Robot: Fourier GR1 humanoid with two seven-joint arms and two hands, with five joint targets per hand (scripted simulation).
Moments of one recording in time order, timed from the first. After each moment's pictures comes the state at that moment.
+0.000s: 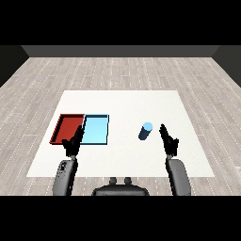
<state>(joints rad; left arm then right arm) 0.00 0.08 0.03 -1.53 0.05 -0.02 0.02 0.00 -0.11 -0.03 -1.55 0.03 0.01 0.01</state>
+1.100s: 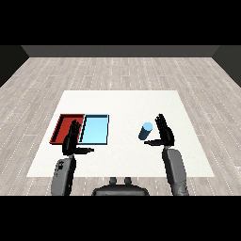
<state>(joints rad) -0.02 0.07 0.07 -1.58 0.10 -0.11 -0.31 -0.19 -0.09 -0.10 -1.41 -0.14 0.16 -0.22</state>
